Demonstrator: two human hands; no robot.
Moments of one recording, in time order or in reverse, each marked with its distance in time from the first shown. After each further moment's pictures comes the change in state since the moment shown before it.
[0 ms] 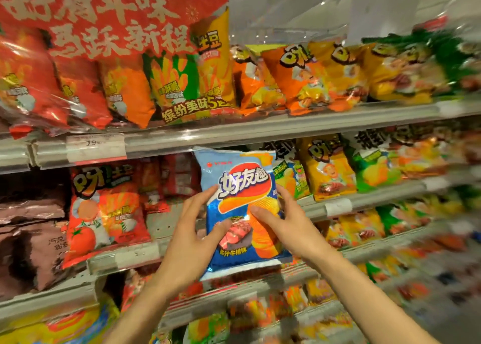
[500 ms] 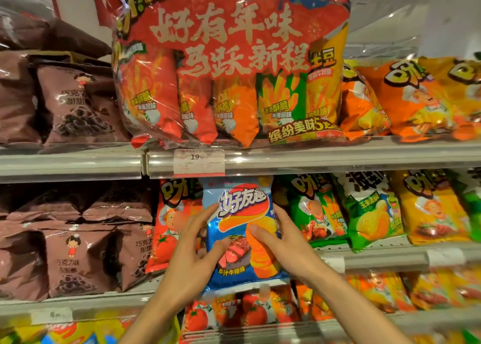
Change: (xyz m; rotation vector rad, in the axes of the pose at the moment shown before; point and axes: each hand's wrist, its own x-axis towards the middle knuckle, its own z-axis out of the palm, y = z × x) left_hand 0.000 -0.059 -0.133 0.081 0.154 -0.089; right_hand 0.073 0.006 0.152 0.061 -0.230 0.008
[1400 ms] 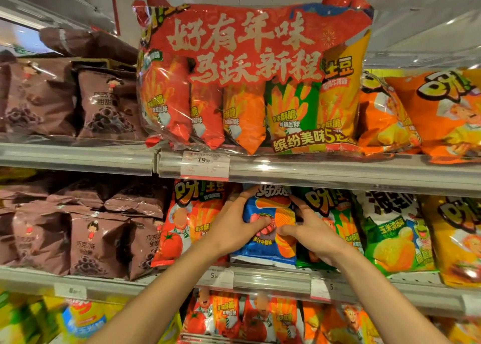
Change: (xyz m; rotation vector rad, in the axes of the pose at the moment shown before) left_hand 0.090 -0.003 0.051 0.413 -0.061 -0.021; right_hand 0.067 0.000 -0.065 -0.334 -0.092 0.083
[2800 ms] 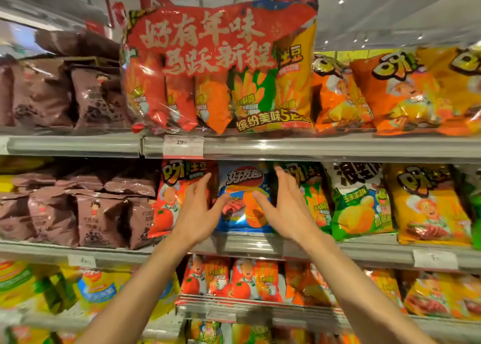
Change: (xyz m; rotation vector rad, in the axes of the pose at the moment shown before) left_hand -0.066 0.042 -0.012 0.145 0.192 -0.215; right_hand -0.070 -0.023 -0.003 -0.470 0.270 -0.277
